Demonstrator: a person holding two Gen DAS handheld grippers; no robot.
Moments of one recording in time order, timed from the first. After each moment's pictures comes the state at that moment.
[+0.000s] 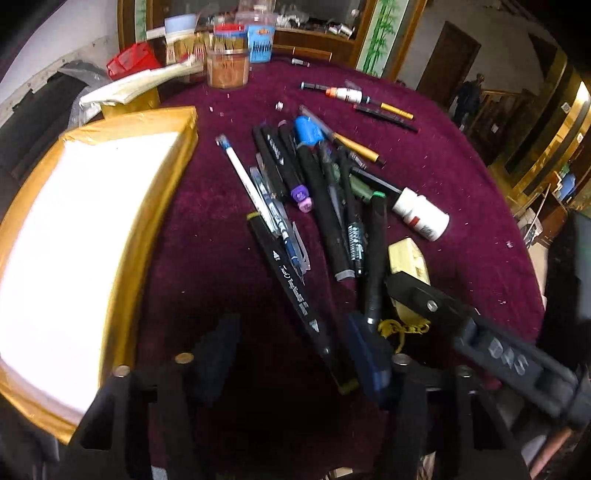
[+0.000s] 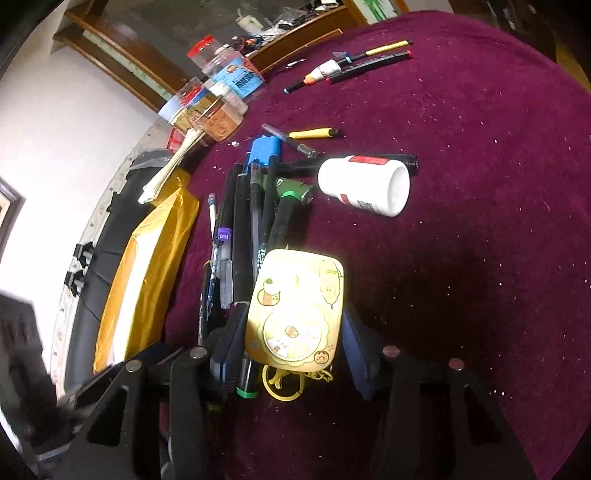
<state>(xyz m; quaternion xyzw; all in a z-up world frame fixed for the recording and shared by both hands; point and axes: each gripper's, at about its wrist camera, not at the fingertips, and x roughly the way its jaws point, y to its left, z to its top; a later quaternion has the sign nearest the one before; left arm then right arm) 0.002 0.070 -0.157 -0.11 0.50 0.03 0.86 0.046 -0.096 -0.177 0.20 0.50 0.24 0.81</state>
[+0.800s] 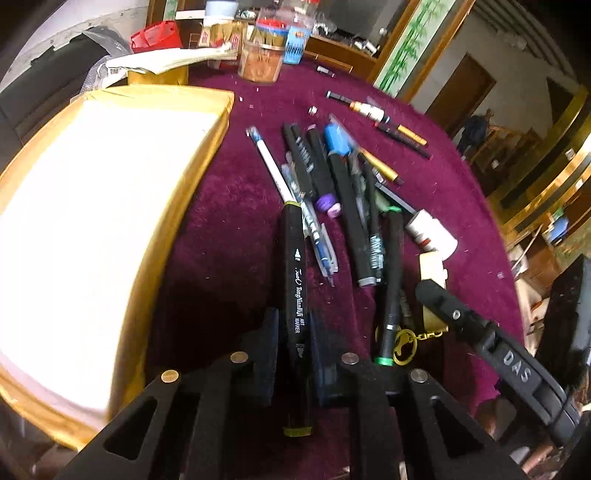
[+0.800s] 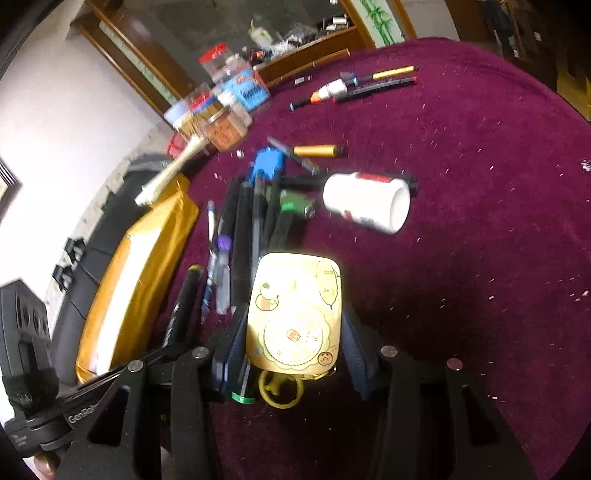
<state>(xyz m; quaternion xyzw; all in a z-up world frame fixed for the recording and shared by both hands) -0.024 0.106 -0.154 -0.20 0.47 0.03 0.86 0.039 -0.097 -0.168 0.17 0.46 0.23 0.84</state>
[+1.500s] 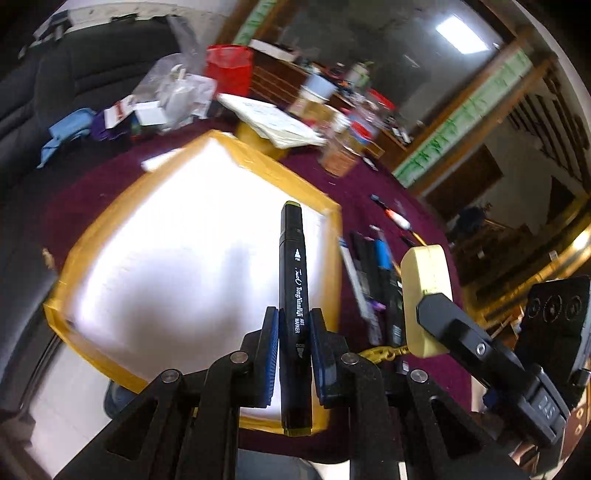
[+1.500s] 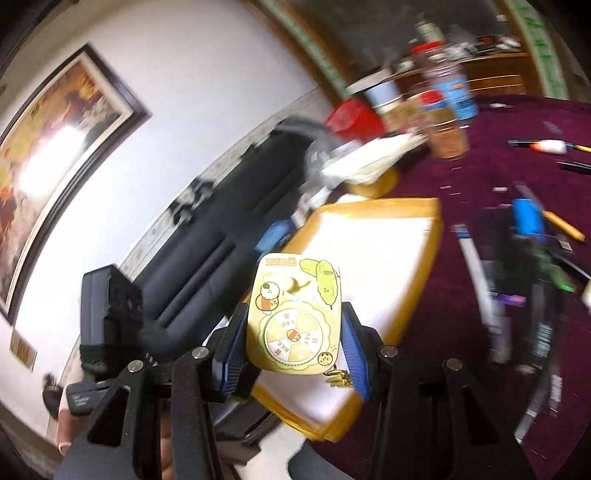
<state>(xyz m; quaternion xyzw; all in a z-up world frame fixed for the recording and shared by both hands) -0.102 0.265 -0.101 -0.33 0.37 0.08 0.86 0.001 0.079 -0.063 0.11 0.41 0.50 0.76</state>
